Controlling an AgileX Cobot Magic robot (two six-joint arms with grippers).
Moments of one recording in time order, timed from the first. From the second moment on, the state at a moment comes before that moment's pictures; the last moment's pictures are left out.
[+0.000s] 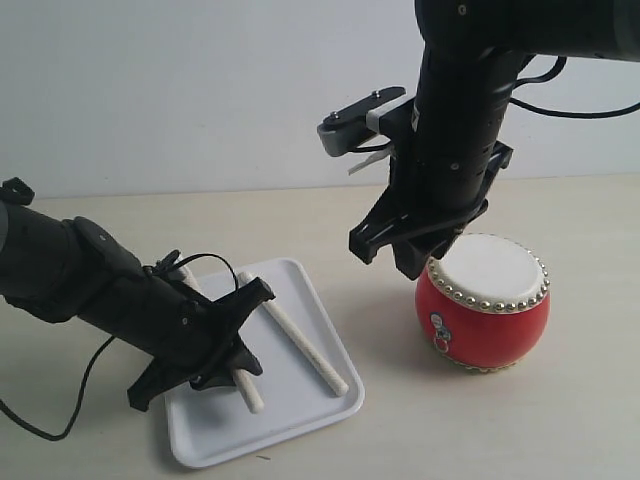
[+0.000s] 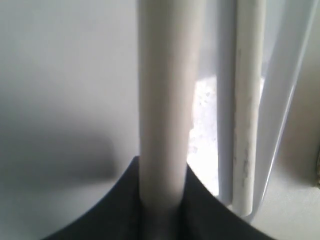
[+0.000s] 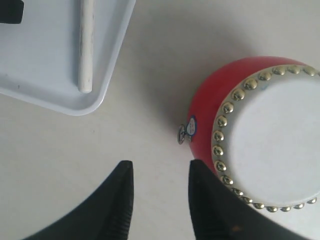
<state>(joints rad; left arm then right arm) -0.46 1.99 -1.01 -1.05 0.43 0.05 0.58 1.82 -1.55 -0.08 1.23 -0.08</state>
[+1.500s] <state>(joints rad) -0.43 1.07 -0.69 -0.86 0.20 0.43 0.58 1.22 -1.14 -0.21 0.80 0.13</state>
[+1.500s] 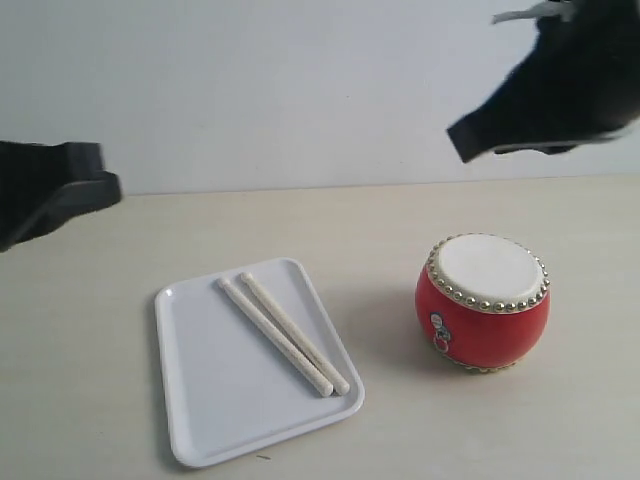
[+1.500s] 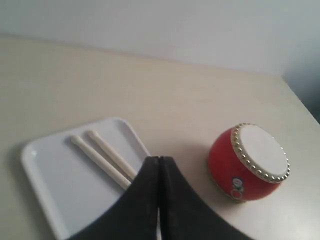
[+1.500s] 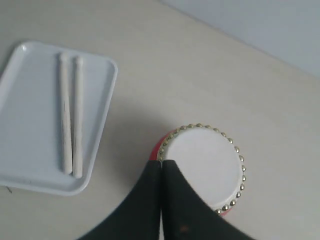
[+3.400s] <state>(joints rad) 0.14 0.01 0.00 -0.47 0.12 0.37 0.58 0.72 -0.59 -0.18 0.38 0.19</state>
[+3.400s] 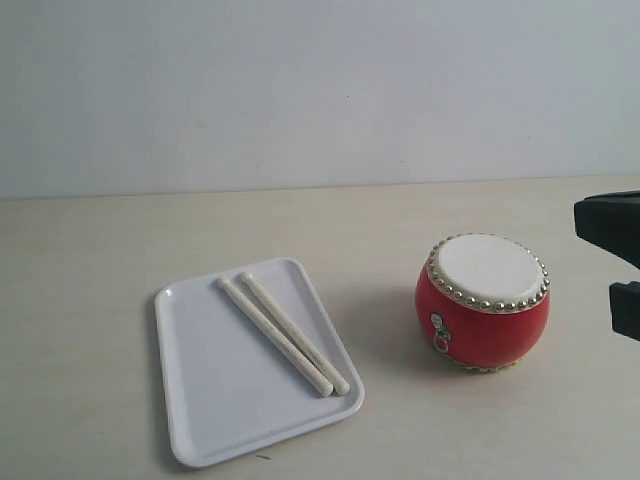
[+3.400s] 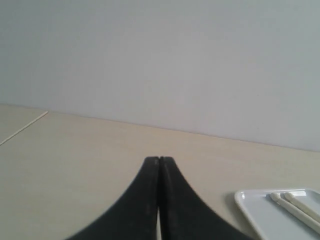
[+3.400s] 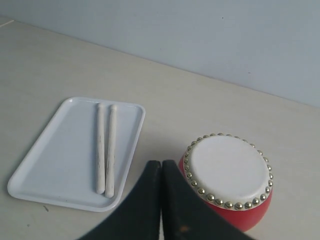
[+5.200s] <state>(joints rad) 0.14 0.01 0.00 0.02 0.25 -0.30 0.58 0.72 -0.59 -0.18 0.38 0.19</state>
